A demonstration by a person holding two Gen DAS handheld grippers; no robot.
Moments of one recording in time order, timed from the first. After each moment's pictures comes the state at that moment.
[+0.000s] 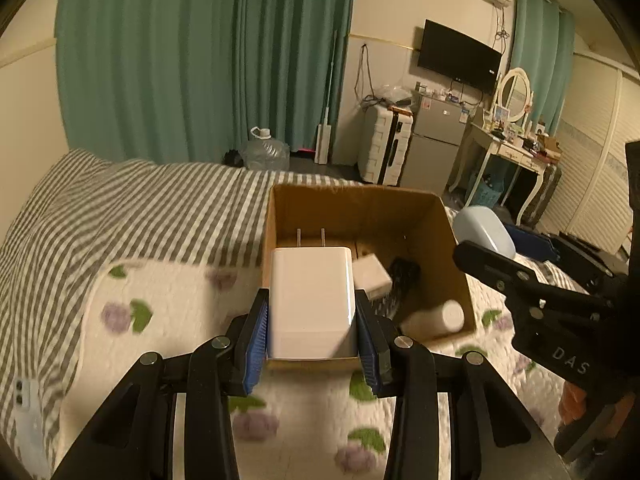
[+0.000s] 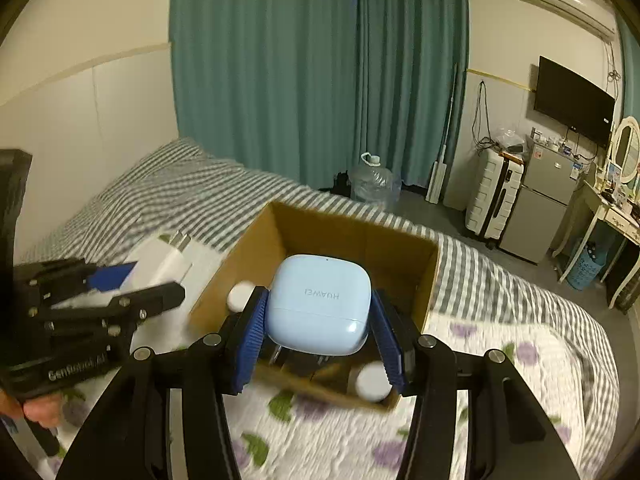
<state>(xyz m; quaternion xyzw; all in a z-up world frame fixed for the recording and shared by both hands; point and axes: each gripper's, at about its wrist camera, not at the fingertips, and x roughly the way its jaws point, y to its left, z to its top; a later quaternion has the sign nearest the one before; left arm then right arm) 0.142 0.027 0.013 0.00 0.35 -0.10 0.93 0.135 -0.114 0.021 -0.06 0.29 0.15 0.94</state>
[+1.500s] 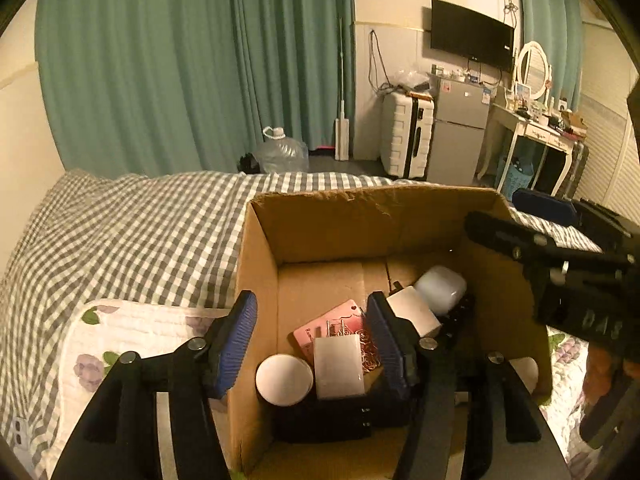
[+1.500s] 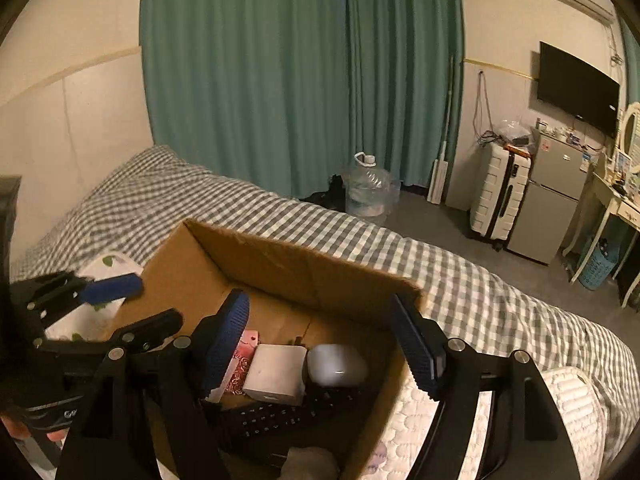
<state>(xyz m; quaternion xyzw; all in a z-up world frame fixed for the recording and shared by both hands) 0.210 -0.009 -0.030 0.05 0.35 -0.05 0.94 0.242 -0.151 -0.023 -0.03 0.29 0.14 0.95</state>
